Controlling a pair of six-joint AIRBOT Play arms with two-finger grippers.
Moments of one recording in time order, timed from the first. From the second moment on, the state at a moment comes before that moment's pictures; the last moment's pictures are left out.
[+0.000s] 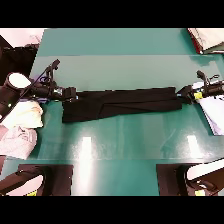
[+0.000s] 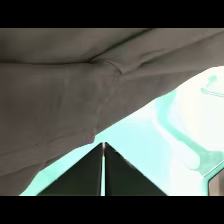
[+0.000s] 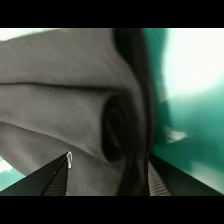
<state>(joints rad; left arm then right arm) -0.12 -1.18 1.01 0.83 -1.05 -1.36 -0.48 -1.80 1.34 -0.83 1.43 1.09</state>
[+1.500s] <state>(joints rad) -0.43 -1.84 1.54 0.81 -0.95 -1.44 0.13 -1.56 1.87 -0.66 1.45 1.24</state>
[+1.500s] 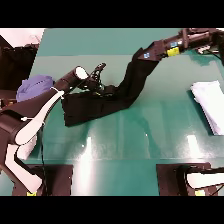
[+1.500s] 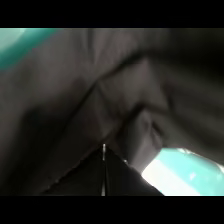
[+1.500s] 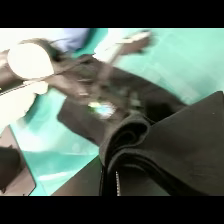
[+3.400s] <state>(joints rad) 0.11 -1.30 1.66 1.07 -1.36 -1.41 0.37 -1.70 1.58 -0.89 1.12 1.14</state>
